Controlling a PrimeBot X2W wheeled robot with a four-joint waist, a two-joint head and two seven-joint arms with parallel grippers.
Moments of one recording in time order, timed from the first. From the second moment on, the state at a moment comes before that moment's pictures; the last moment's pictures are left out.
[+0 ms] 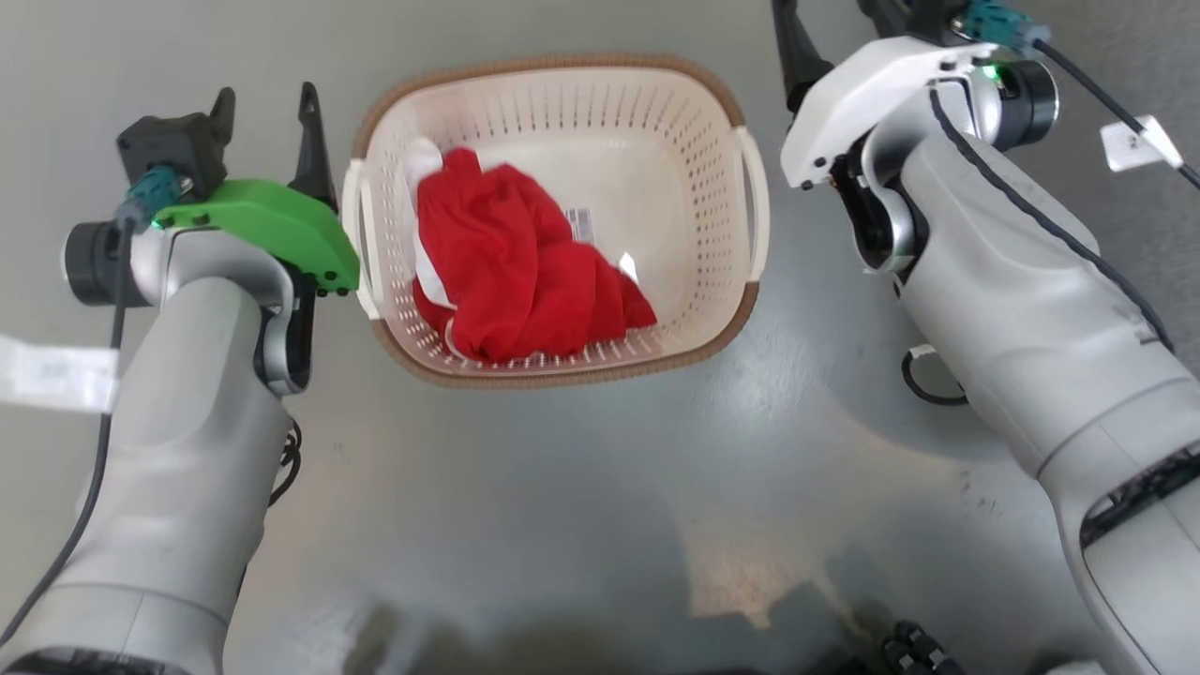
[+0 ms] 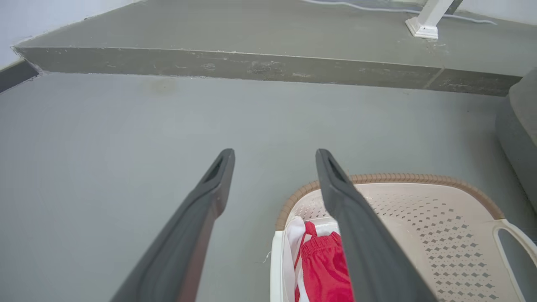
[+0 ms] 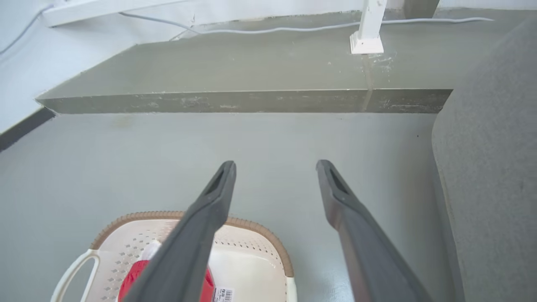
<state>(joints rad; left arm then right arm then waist) -0.84 0.10 -0.41 0.79 -0.52 0.08 -0.25 -1.05 -0.10 0.76 0.92 0.72 -0.13 -0.25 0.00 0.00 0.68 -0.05</state>
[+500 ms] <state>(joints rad) -0.55 0.12 -0.29 0.51 -0.40 0.10 -0.25 -0.78 -0.11 0.58 0.70 0.55 -0.13 -0.25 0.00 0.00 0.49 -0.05</state>
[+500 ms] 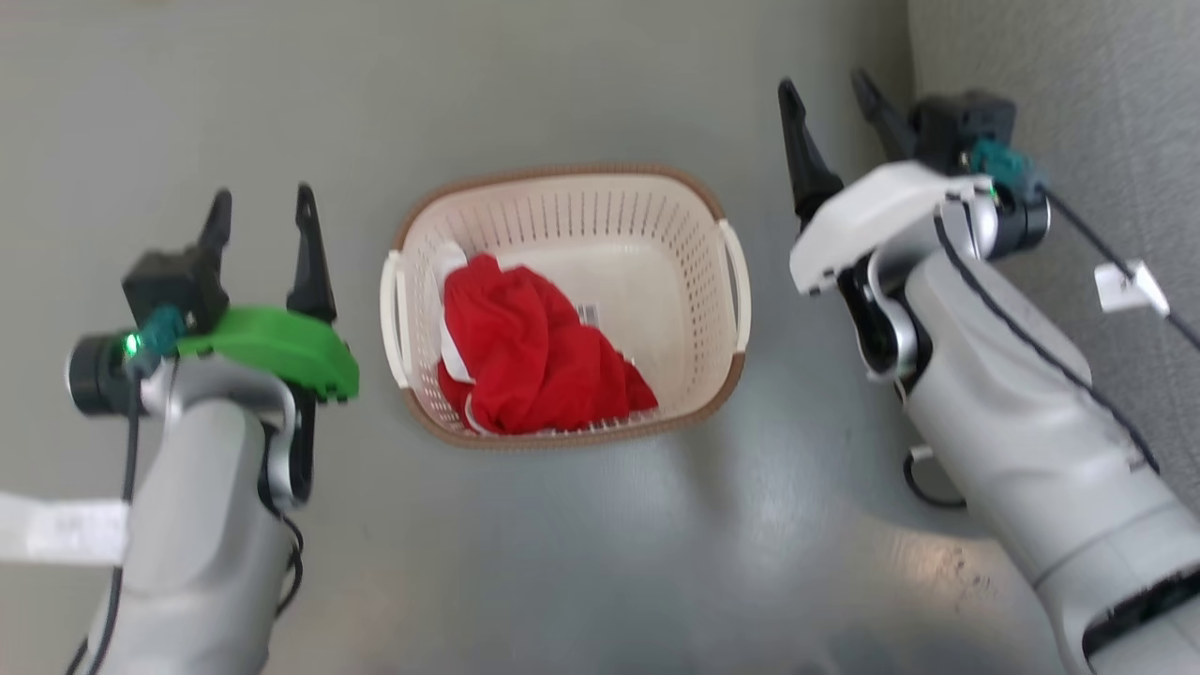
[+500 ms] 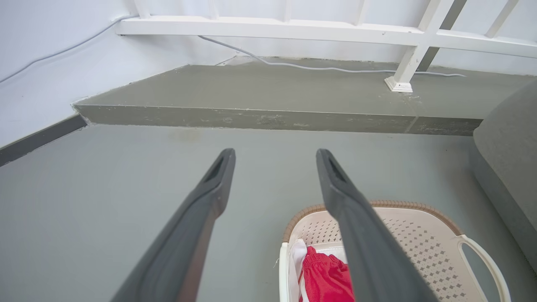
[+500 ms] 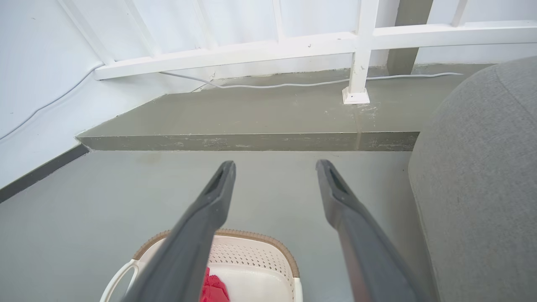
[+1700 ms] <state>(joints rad) 0.05 0.09 -0.16 0.19 -0.28 0.11 -0.25 -0.14 -0.09 0.37 0.38 0.36 -0.13 -0.25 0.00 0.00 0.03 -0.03</state>
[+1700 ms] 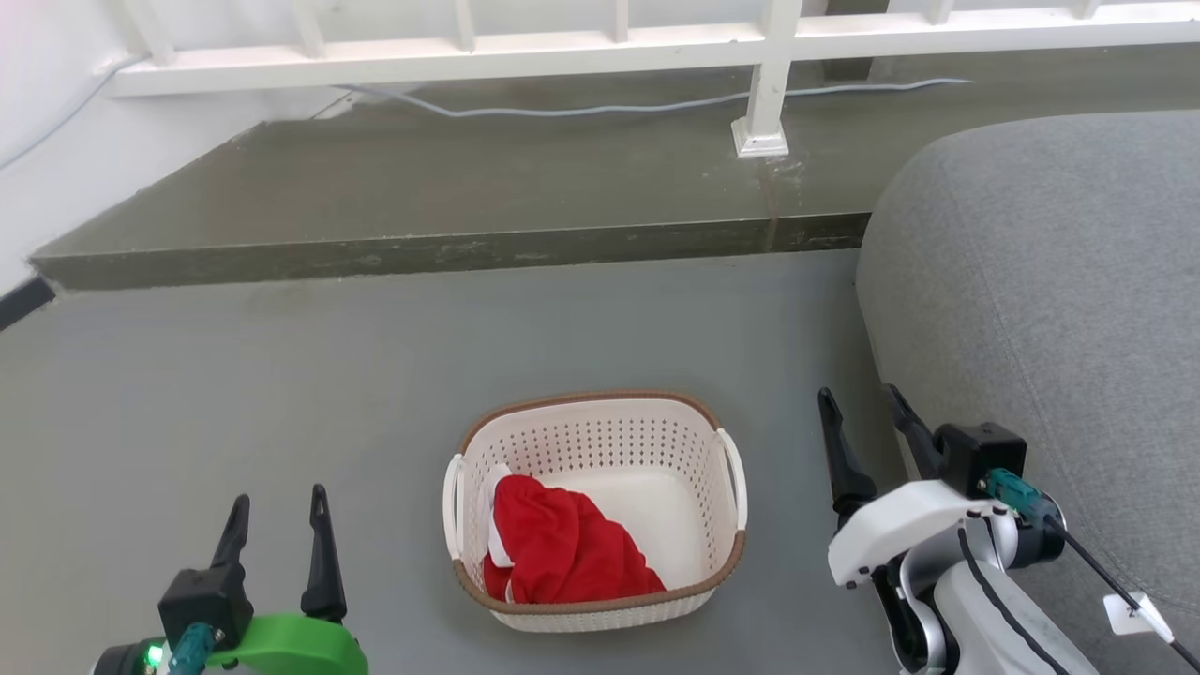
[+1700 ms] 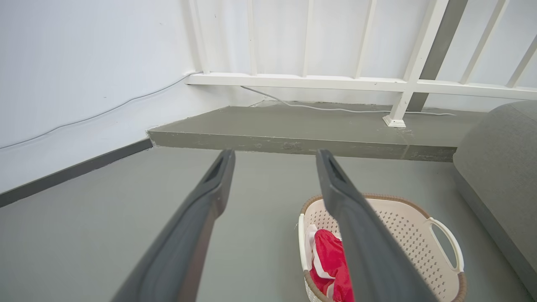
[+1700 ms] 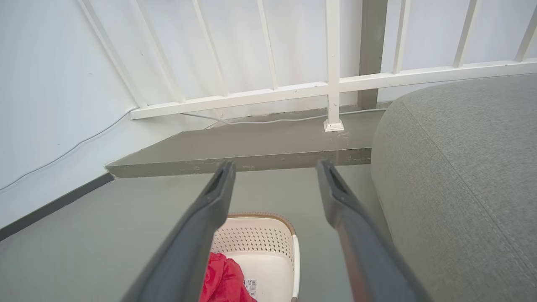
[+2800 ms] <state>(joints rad) 0.13 0.07 -0.13 0.11 -0.22 0.11 -0.25 -0.05 -0.06 0.32 0.30 0.31 -0.12 -0.25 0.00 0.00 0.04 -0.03</state>
